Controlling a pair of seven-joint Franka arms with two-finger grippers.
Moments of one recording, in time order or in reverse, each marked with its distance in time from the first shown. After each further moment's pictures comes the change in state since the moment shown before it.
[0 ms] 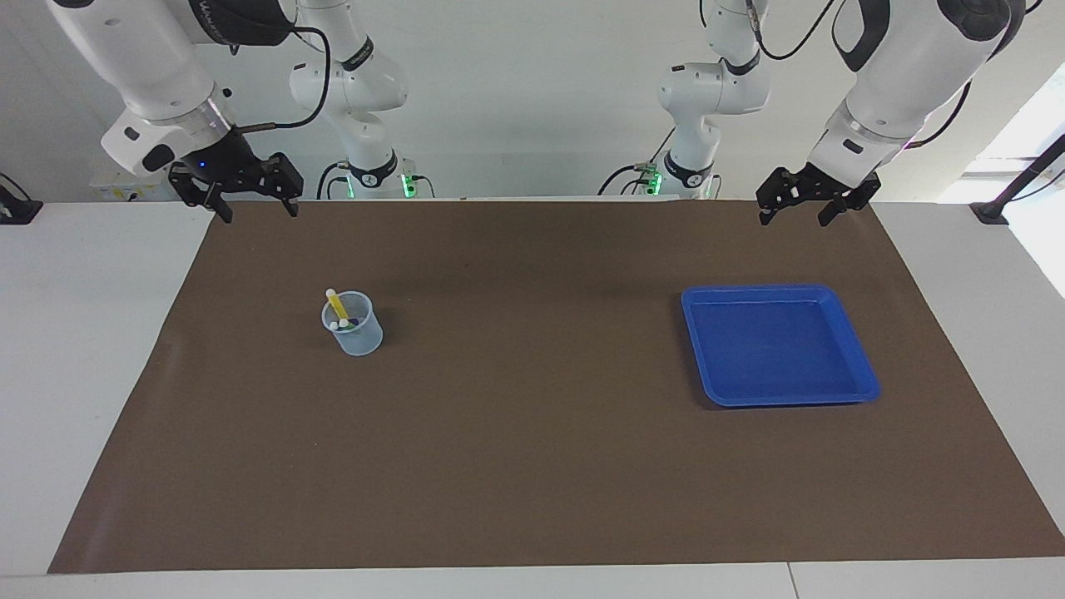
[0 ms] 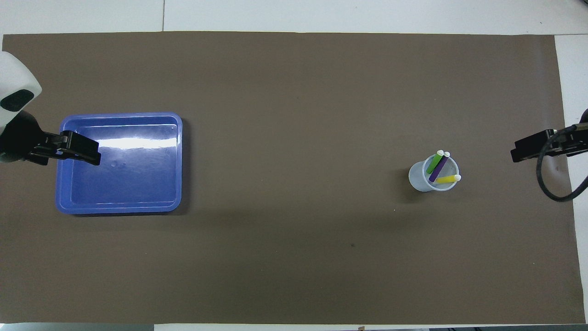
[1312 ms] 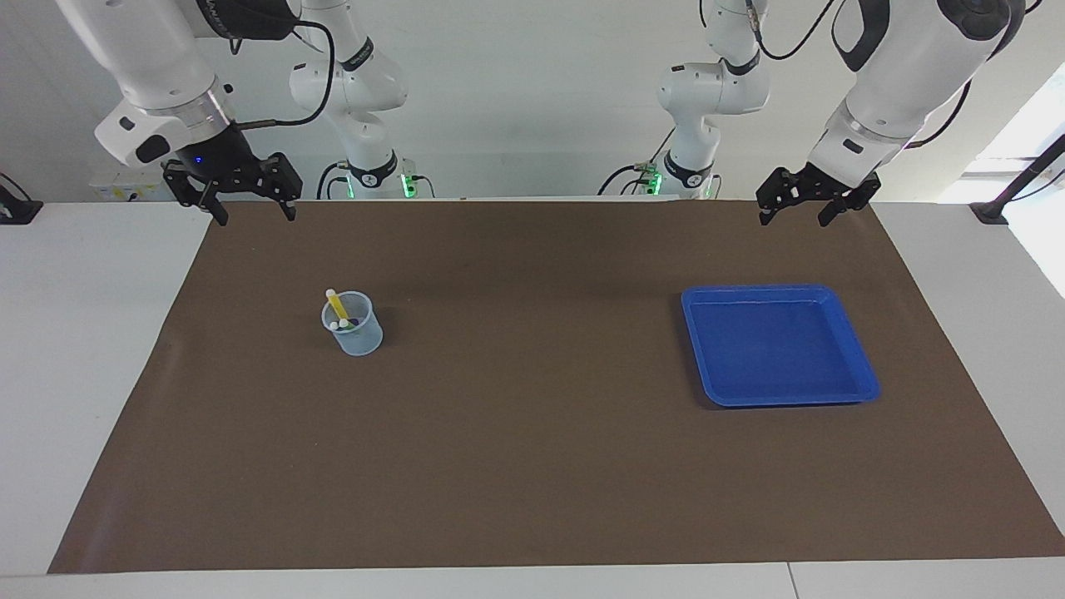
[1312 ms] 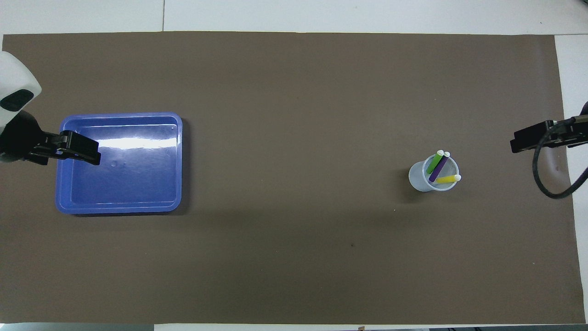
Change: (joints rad) left arm 0.000 0.000 0.000 0.000 0.000 0.001 -0.001; right arm -0.004 0.007 0.021 0.015 -0.014 0.024 0.028
